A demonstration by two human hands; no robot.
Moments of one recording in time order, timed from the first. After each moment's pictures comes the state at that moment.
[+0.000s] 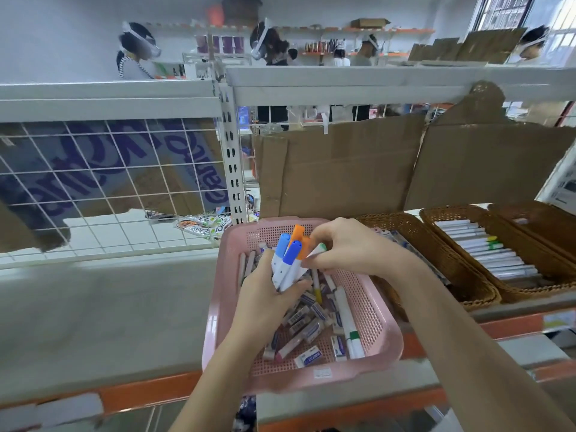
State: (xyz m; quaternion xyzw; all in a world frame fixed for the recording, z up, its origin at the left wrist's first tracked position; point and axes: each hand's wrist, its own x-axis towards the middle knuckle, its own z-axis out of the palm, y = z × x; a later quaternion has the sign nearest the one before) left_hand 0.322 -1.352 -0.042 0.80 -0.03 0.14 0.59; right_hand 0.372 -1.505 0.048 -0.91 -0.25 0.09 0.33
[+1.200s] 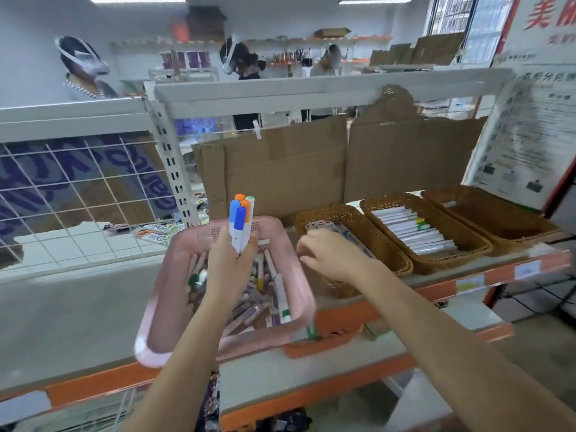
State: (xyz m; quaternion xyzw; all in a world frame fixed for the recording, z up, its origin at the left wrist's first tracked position) left_hand 0.332 -1.422 -0.020 0.81 -0.02 0.29 0.52; right_hand 0.373 -1.611 -0.009 -0.95 -0.29 -0.08 0.10
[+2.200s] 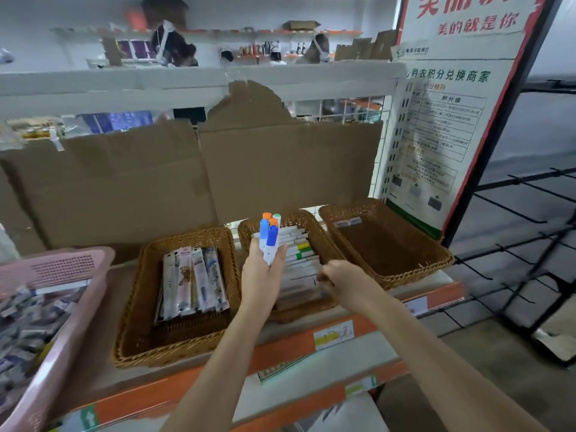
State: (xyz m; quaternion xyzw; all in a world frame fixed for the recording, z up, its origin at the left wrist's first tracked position) left_hand 0.472 -1.781 -0.079 0.79 -0.03 0.20 0.57; right_hand 0.469 -1.954 -0.071 -0.98 -0.17 -0.01 0.11
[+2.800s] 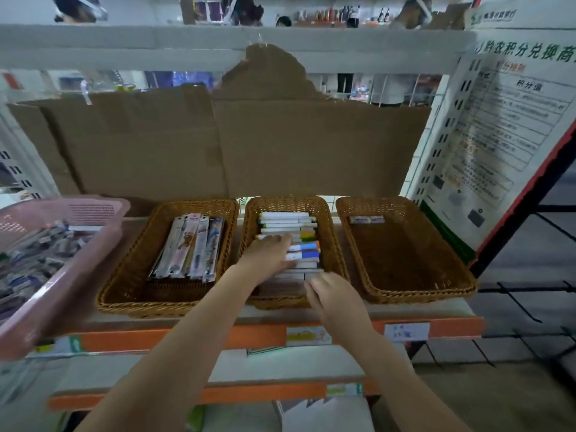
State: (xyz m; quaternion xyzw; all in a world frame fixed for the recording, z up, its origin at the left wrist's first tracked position) left_hand 0.526 -1.800 -0.091 0.99 -0.11 -0.01 0.03; right_hand 0.462 -1.976 -0.113 -0.88 -0.33 -0.27 0.20
